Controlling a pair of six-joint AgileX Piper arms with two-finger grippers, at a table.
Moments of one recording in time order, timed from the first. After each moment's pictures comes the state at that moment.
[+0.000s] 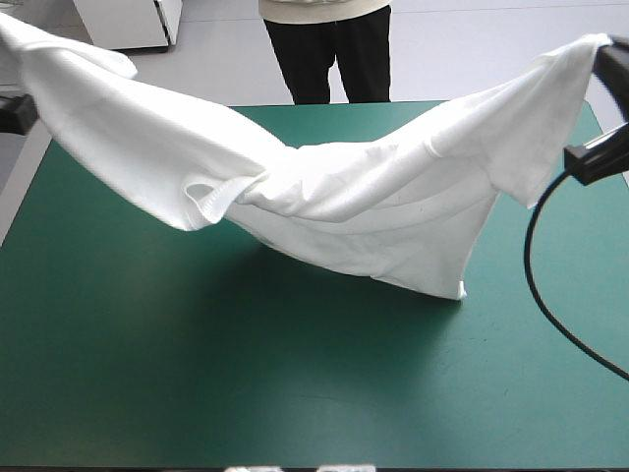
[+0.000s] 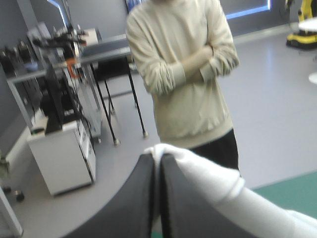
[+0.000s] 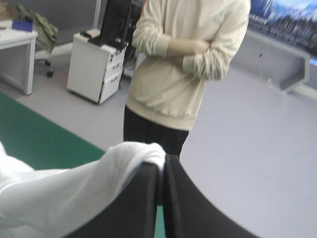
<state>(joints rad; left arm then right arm) -0.13 1.17 -2.18 -0.04 1.05 0.22 0.14 1.18 -2.24 0.22 1.22 -0.37</state>
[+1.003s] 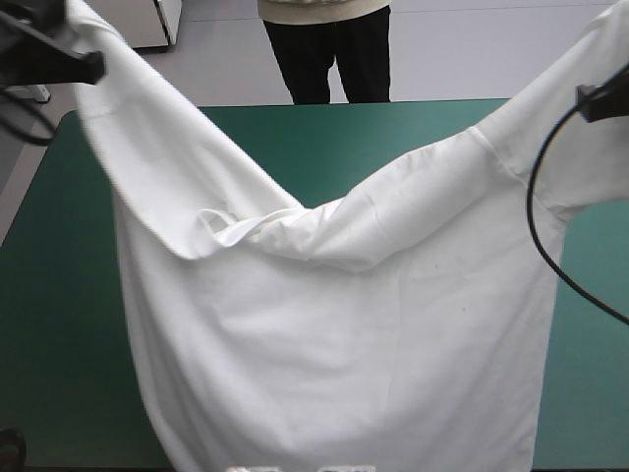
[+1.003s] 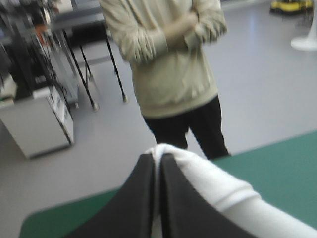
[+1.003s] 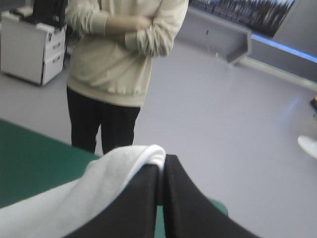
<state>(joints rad) -0.13 1.41 -2.23 -0.09 1.07 0.24 0.14 1.25 -2.18 -0.02 1.10 -0.30</state>
